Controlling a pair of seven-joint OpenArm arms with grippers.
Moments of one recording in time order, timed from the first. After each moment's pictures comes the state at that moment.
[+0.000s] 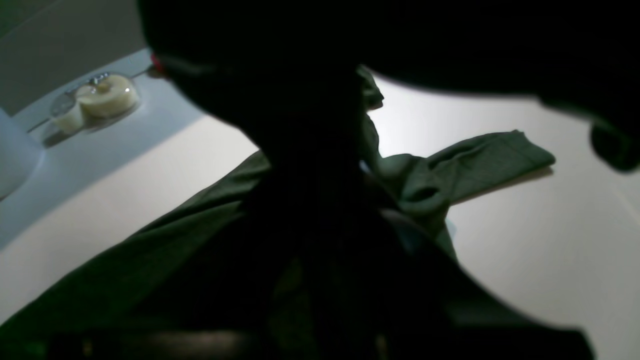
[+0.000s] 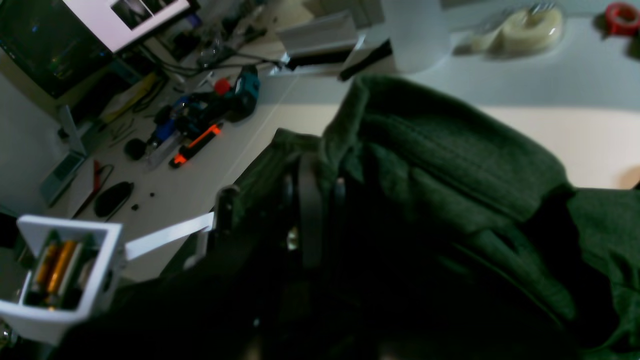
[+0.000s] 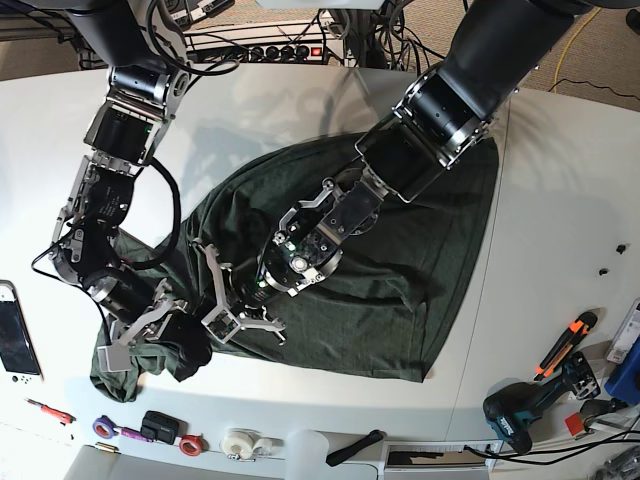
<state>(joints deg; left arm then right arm) -34.0 10.2 46.0 52.4 -15.1 -9.4 2.4 24.7 11.6 21.9 79.1 52.2 38.6 -61.1</state>
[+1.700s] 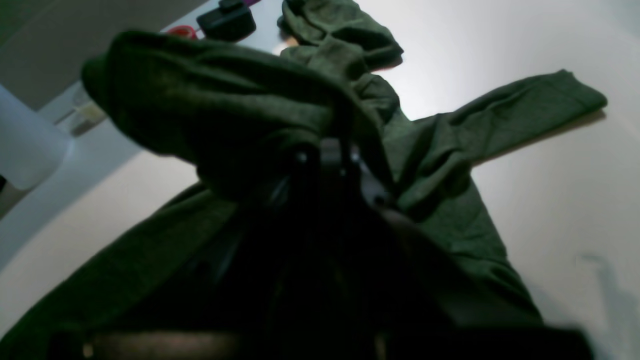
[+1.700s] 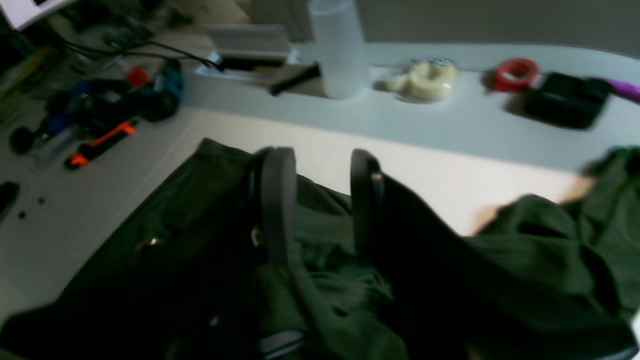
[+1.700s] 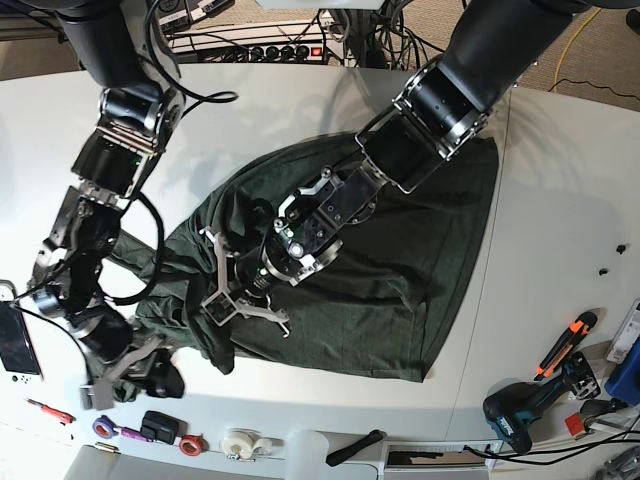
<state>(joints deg) -31.9 10.2 46.0 52.4 -6.3 -6.8 4.4 32.7 13.5 21.9 79.1 35.3 35.9 -58.7</state>
